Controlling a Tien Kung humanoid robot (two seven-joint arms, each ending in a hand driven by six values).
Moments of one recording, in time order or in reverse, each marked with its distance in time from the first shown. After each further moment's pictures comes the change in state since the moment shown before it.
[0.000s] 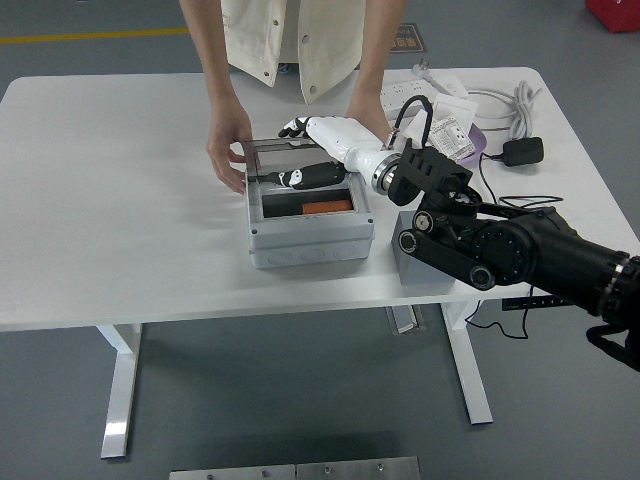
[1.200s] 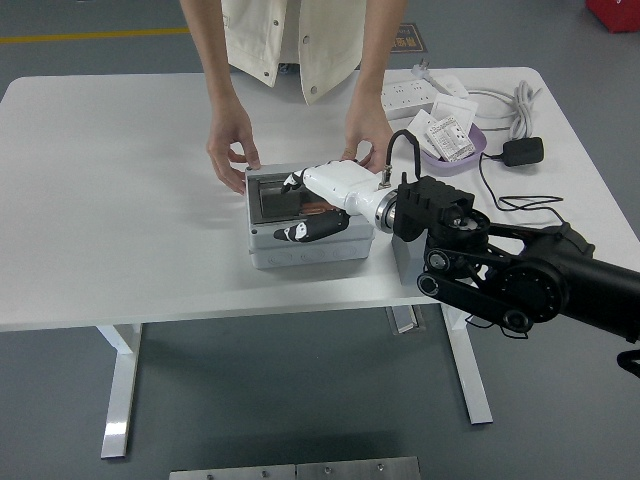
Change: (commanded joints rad) left arm 0.012 -0.005 -0.011 0.000 0.006 0.003 -0.001; right arm -0.077 -0.106 0.050 0.276 -0.182 0.185 -0.160
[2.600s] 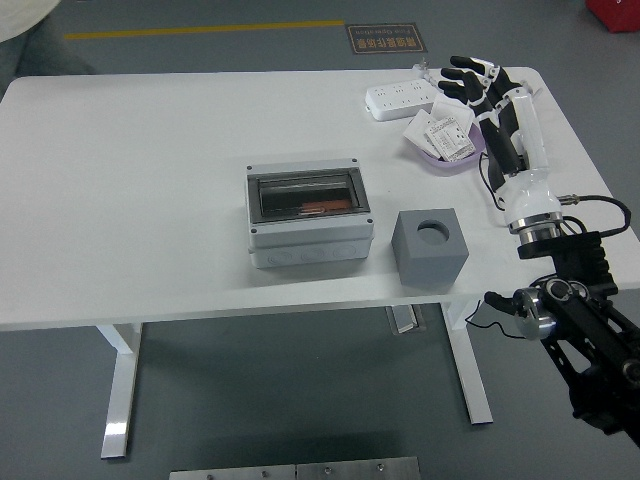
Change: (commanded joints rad) left arm 0.029 -0.031 -0.009 0.000 -0.022 -0.006 0.006; right arm -0.701 0.010 0.872 0.287 0.710 -0.237 0.535
